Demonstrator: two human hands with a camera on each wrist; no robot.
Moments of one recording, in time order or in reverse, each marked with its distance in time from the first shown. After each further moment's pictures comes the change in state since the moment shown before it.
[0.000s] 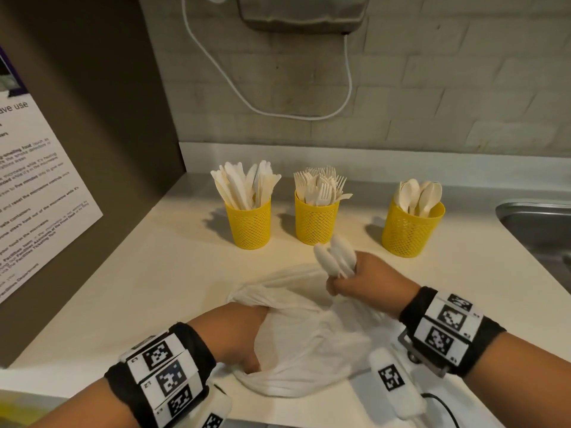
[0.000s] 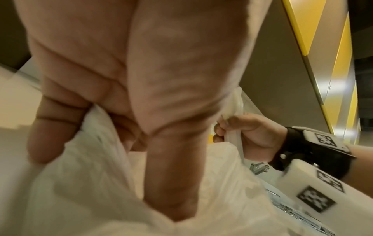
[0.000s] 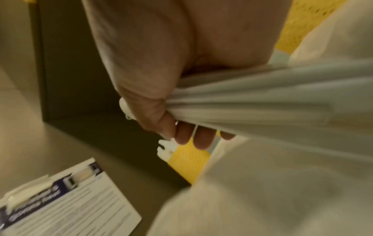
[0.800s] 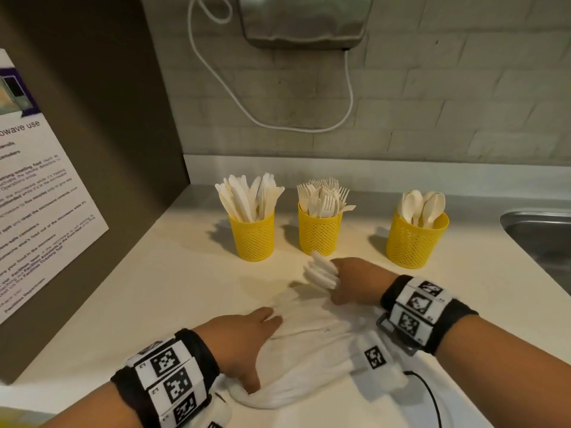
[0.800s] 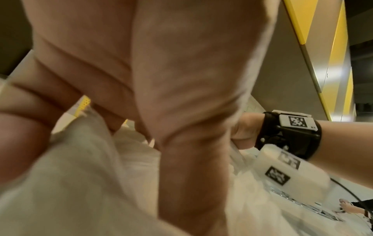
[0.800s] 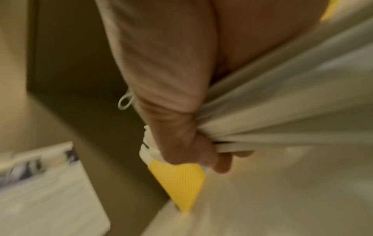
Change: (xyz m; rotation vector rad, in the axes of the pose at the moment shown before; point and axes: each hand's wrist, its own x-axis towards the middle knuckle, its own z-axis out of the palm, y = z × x) left_hand -0.006 0.000 -0.016 0.170 -0.065 0.093; right_hand 0.047 0.007 0.006 -0.480 -0.160 0.061
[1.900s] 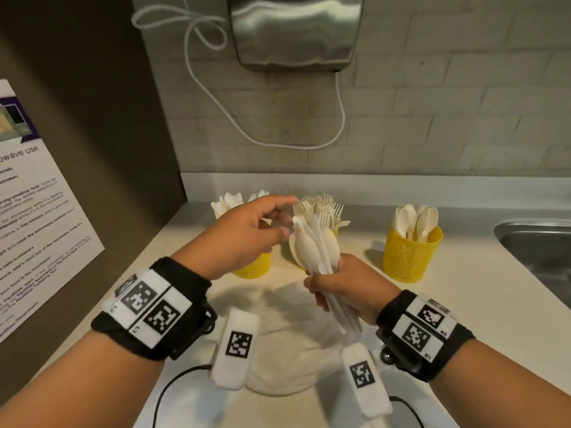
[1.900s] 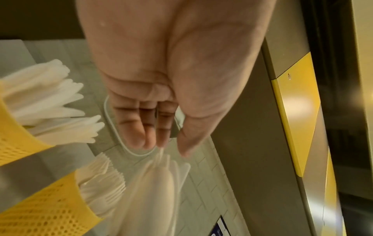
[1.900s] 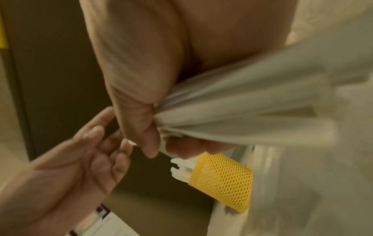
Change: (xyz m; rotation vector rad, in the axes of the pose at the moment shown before) left_hand -0.032 0.003 -0.123 -0.906 0.776 0.321; right_hand -0.021 -0.022 -0.014 1.088 0.101 -0.105
